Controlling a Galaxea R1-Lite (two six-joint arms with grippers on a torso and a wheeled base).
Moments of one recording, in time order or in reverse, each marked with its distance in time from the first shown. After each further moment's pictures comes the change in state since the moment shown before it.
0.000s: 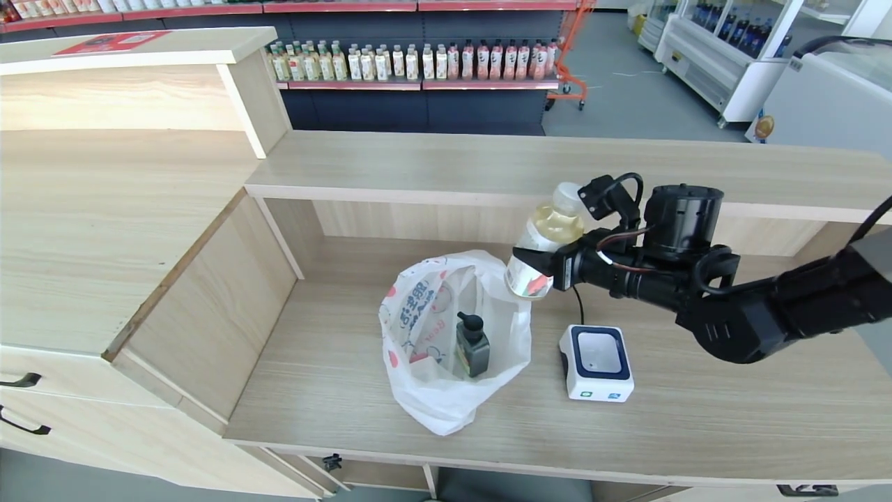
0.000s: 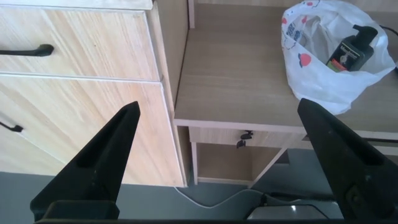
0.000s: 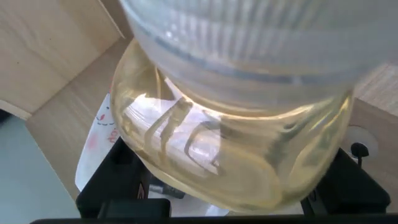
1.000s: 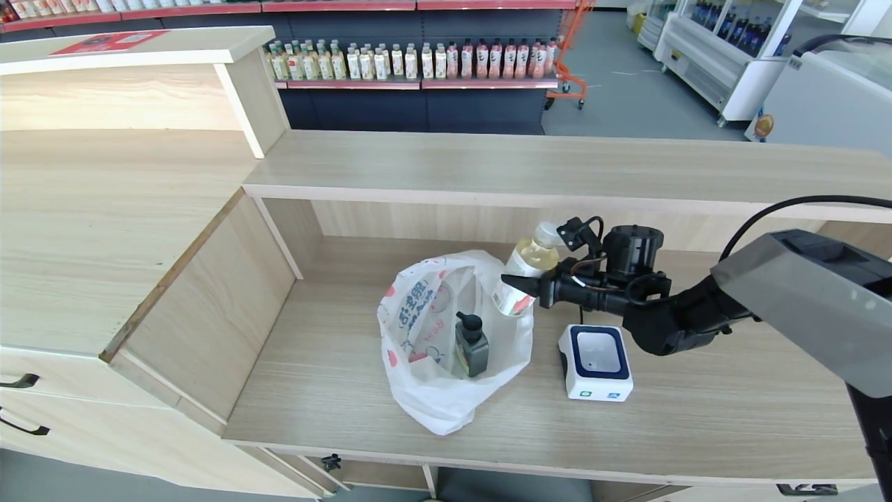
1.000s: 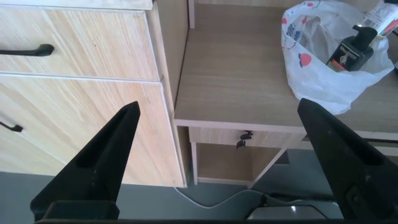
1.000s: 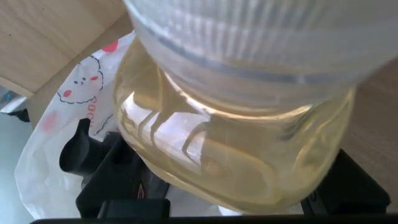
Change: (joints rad) left arm 0.000 0.000 0.000 0.000 0.000 -0.001; right arm -0.090 0.356 -0.242 -0.076 0.300 0.059
